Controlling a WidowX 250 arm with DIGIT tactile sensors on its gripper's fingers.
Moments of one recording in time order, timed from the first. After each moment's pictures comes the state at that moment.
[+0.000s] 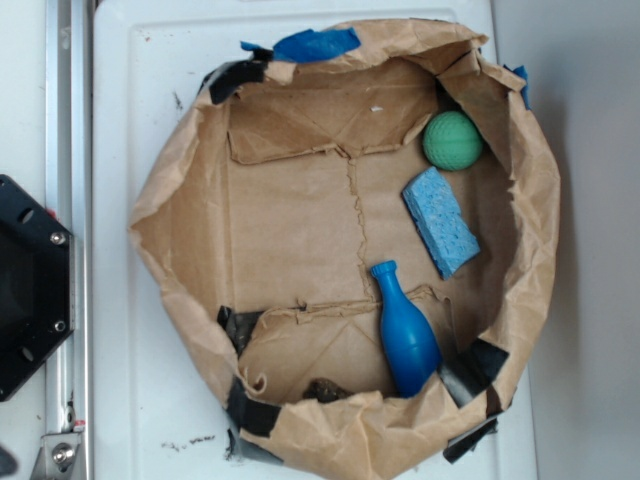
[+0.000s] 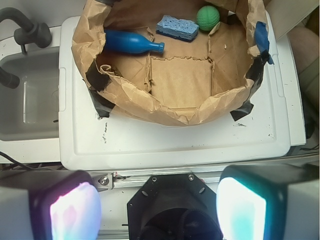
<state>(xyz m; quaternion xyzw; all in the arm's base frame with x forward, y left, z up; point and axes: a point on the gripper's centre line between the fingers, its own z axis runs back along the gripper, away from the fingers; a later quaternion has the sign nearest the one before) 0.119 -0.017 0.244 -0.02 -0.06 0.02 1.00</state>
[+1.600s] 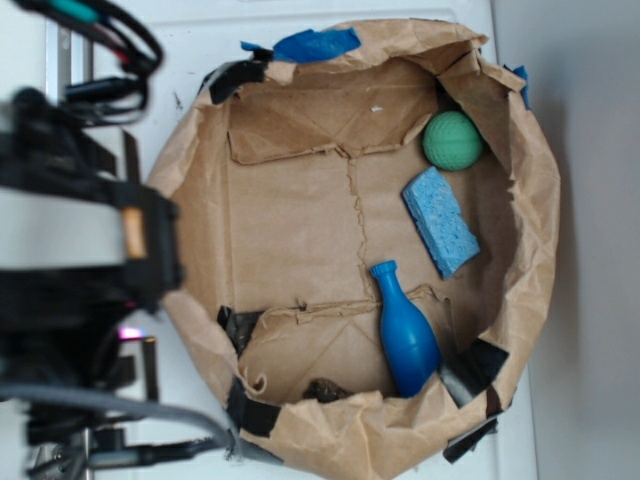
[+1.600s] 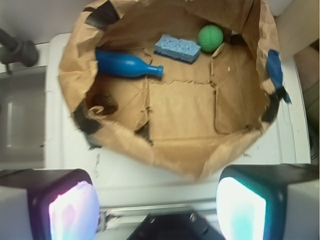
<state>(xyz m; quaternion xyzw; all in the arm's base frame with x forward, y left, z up) 0.176 -0.018 0.203 0.01 -0.06 0.01 1.00</state>
